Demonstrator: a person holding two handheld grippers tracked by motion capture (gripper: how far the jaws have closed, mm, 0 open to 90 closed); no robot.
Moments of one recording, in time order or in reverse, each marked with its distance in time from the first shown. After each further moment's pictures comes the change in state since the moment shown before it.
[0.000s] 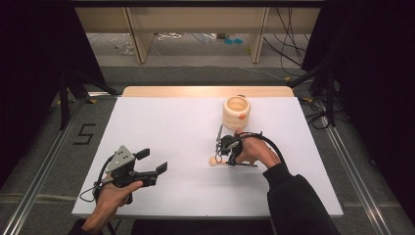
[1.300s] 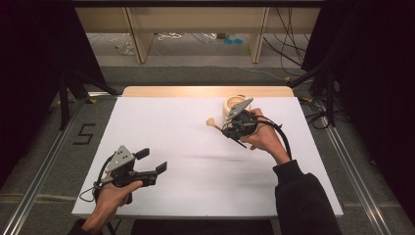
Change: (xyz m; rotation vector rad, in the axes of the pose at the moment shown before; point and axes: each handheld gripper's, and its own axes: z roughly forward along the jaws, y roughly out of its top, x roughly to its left) left arm 0.001 0.000 0.000 -0.002 0.002 0.010; right arm -0.015 -0.025 -0.065 -0.537 -0.206 0.269
